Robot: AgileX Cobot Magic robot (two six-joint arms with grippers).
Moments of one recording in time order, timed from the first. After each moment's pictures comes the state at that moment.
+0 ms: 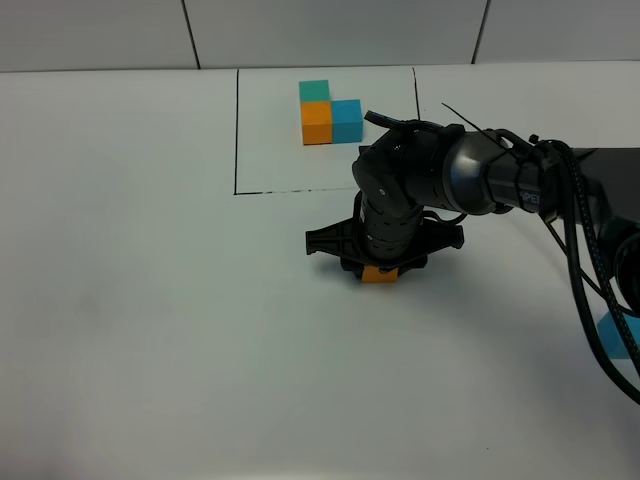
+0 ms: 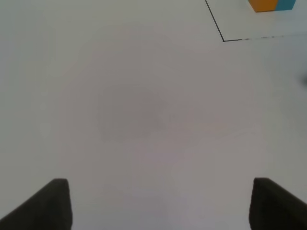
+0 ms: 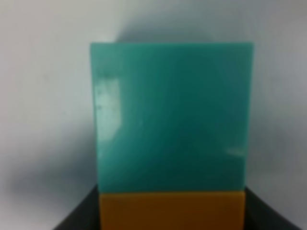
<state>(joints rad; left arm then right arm) -0.07 0.00 -0.50 -0.01 1.05 0.01 0.64 2.18 -1.45 -0.16 0.73 0.76</state>
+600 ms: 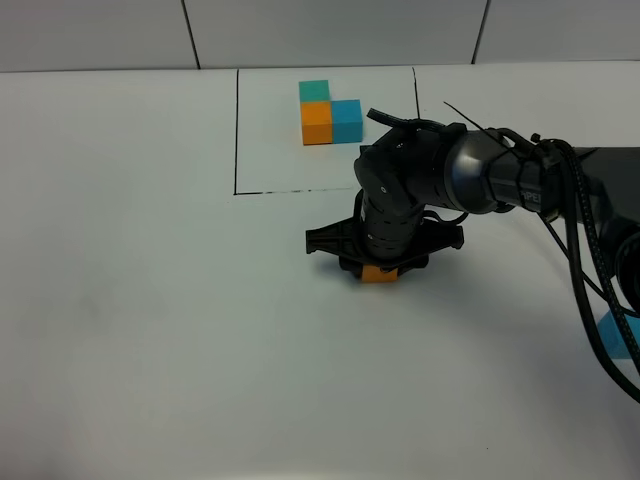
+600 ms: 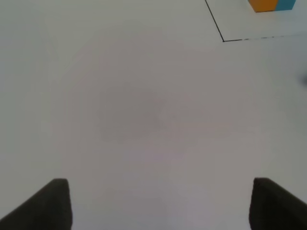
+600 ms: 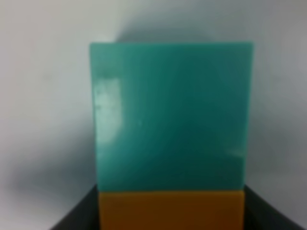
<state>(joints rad) -0.07 0.00 -0.50 -0.01 1.05 0.01 0.64 2.18 -1.45 -0.13 0.72 0.74</state>
